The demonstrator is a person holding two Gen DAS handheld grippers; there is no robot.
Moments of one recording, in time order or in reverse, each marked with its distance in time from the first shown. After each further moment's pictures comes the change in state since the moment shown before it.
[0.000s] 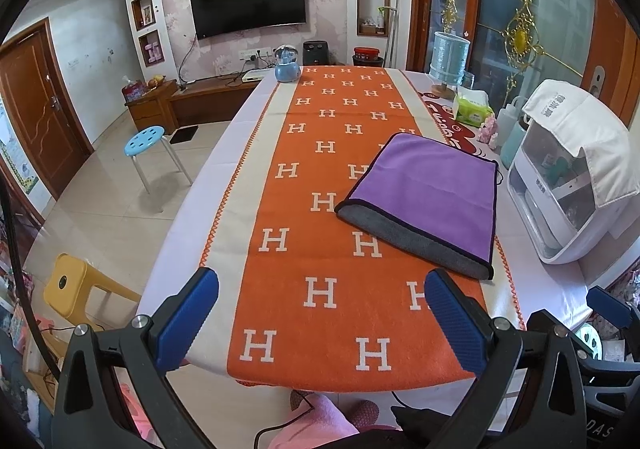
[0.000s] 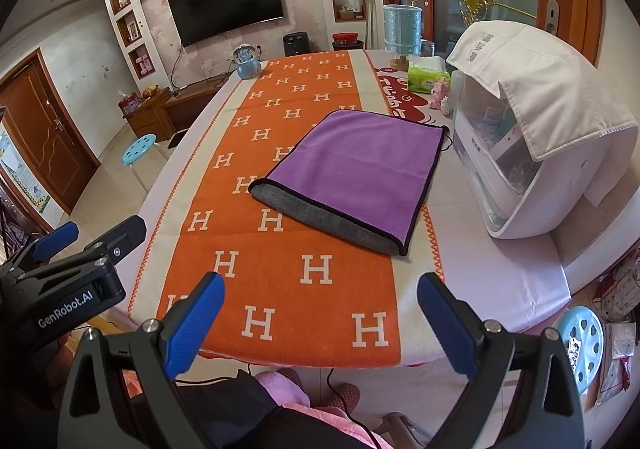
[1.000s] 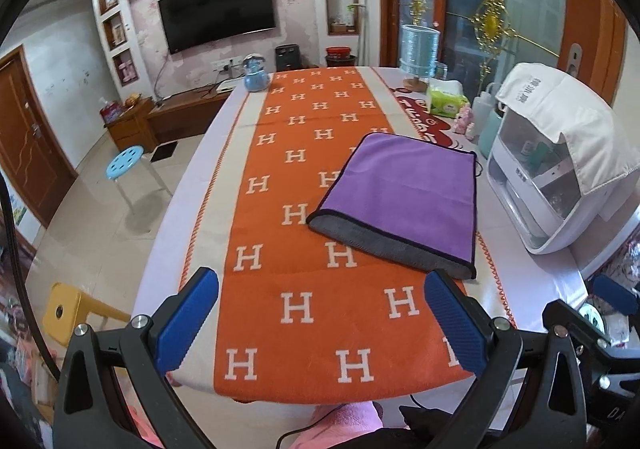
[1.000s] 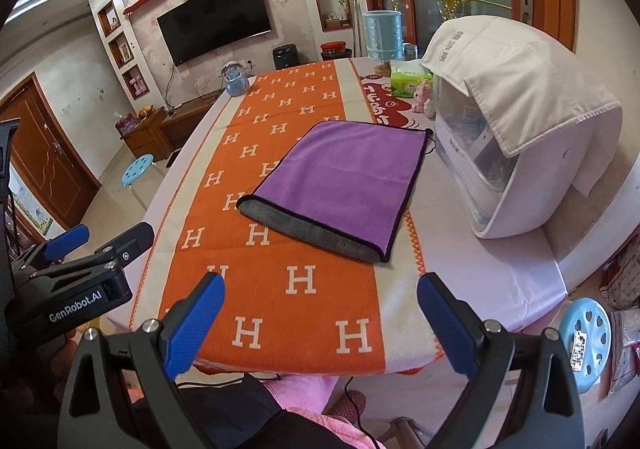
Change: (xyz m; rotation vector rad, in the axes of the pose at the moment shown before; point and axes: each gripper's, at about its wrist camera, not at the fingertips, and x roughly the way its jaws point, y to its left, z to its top) left arm 0.009 -0.034 0.018 0.119 -0.001 -0.050; right arm -0.008 -0.034 0.003 0.065 -0.055 0.007
